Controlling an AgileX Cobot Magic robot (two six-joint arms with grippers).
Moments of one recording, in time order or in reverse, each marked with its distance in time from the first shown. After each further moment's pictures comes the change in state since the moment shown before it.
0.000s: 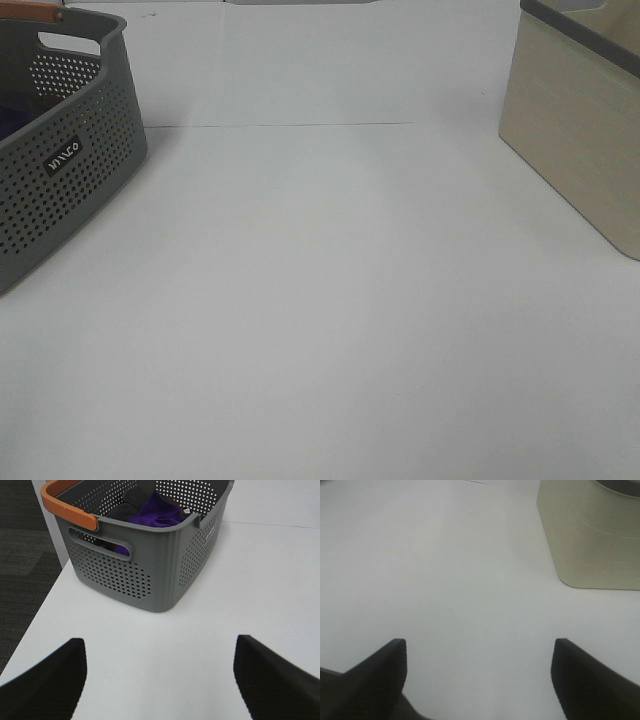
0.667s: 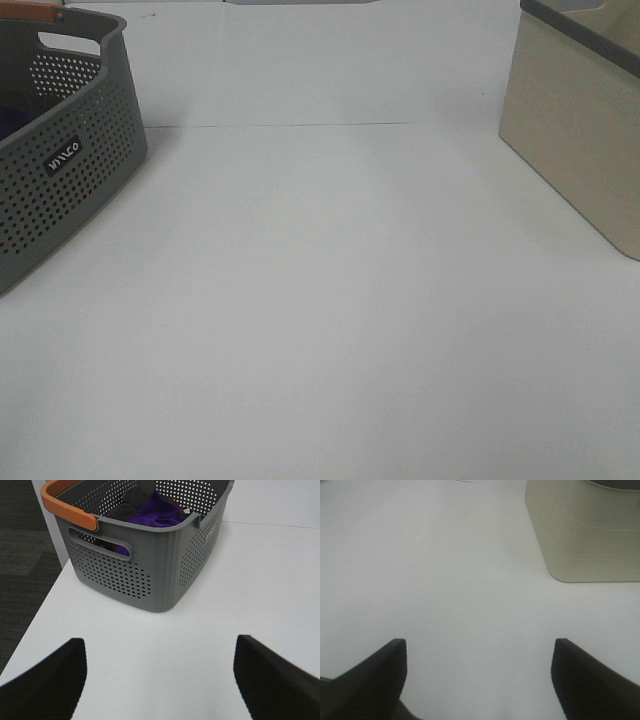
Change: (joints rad) left arm 0.000 0.000 0.000 0.000 0.000 0.000; right arm 0.000 0.000 0.000 -0.037 0.000 0.052
